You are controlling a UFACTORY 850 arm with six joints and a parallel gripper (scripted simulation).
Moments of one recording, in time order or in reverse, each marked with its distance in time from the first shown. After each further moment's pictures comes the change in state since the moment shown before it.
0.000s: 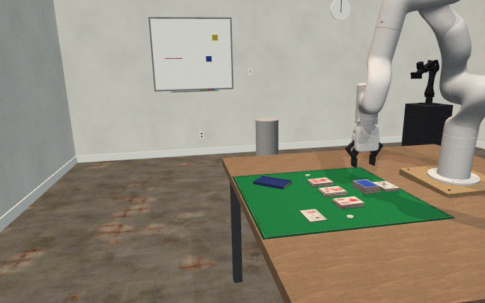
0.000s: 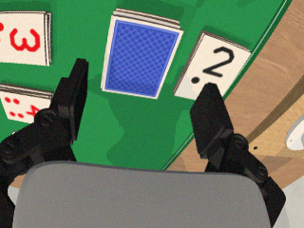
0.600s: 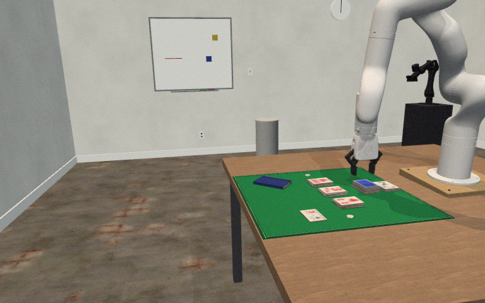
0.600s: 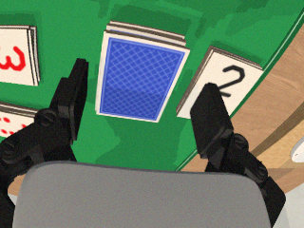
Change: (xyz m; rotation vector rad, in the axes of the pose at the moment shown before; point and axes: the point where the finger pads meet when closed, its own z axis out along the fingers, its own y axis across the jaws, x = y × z) arm 0.000 0.001 0.035 -0.002 -0.005 0.000
